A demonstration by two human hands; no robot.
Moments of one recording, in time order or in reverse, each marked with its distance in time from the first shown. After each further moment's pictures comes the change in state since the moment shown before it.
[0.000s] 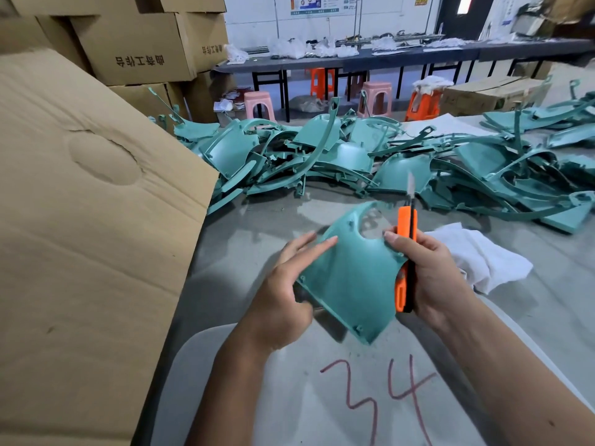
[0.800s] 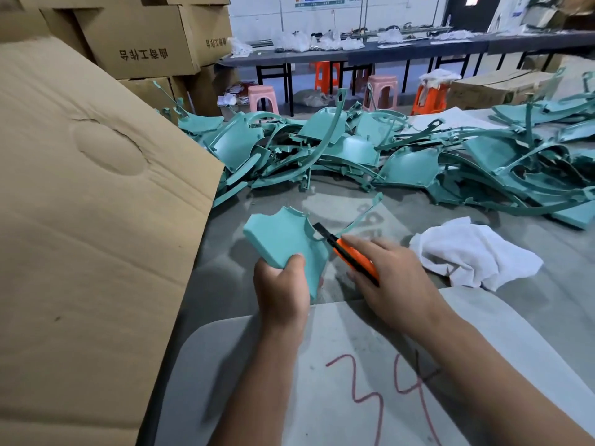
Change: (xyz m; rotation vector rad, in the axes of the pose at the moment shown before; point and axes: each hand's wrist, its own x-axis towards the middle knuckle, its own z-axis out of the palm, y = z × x) left_hand 0.016 0.015 0.029 -0.532 0.804 -0.514; right_hand -0.002 0.027 0.007 -1.367 -0.214 -0.718
